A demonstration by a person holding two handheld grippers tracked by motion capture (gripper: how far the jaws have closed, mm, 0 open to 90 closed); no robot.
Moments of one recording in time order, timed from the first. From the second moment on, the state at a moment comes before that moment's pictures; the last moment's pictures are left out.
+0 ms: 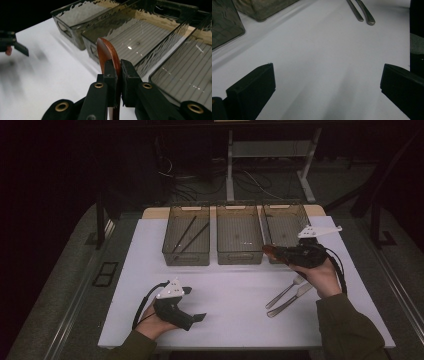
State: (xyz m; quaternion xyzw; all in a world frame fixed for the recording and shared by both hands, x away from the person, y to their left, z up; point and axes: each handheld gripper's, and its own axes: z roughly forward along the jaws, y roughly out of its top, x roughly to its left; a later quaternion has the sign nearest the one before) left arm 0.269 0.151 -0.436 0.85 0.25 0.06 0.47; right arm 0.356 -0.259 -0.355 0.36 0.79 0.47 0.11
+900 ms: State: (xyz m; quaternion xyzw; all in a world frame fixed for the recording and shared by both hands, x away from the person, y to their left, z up) left arm 0.267 0.147 -0.435 0.85 0.25 0.06 0.47; right arm 0.437 -0.191 -0.340 0.40 0.81 0.42 0.11
